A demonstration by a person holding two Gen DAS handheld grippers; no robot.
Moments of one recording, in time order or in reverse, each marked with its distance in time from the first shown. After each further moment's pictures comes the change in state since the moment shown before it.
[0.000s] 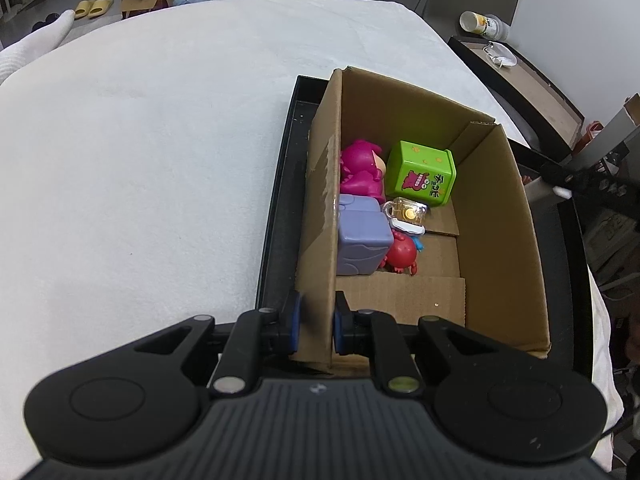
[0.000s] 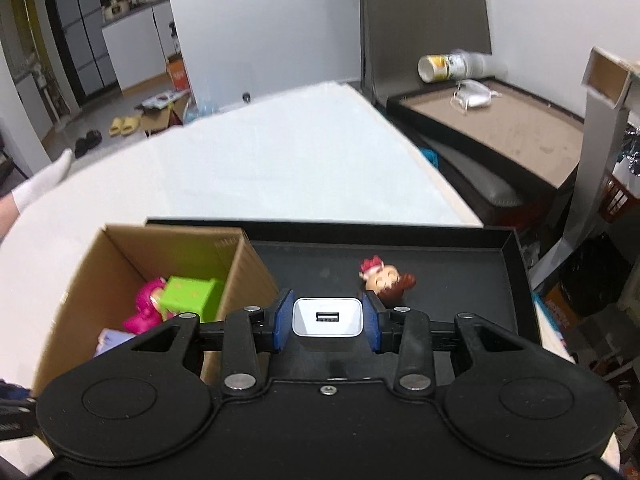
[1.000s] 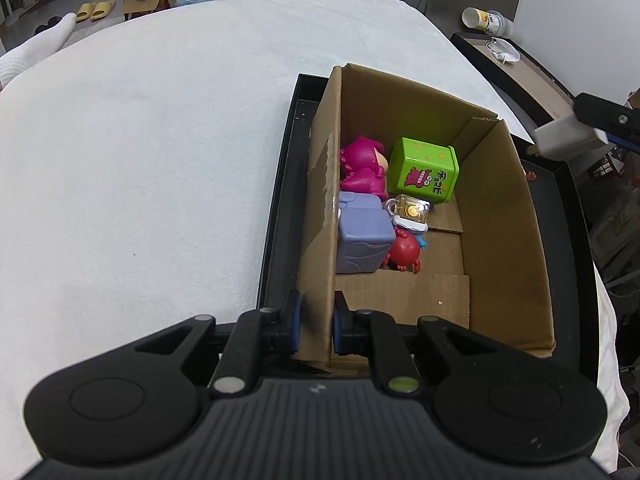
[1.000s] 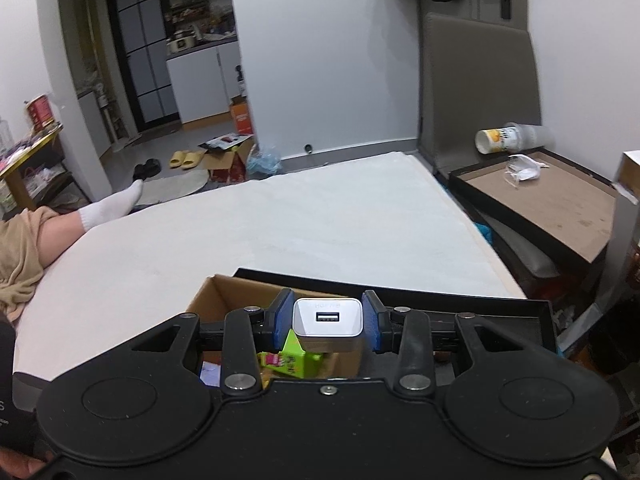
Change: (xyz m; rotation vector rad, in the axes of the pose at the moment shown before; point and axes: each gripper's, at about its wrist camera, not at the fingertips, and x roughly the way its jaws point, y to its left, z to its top) left arm 0.002 -0.003 -0.001 0.005 0.004 0.018; right arm -0.050 0.040 0.017 -0.100 -0.143 0.148
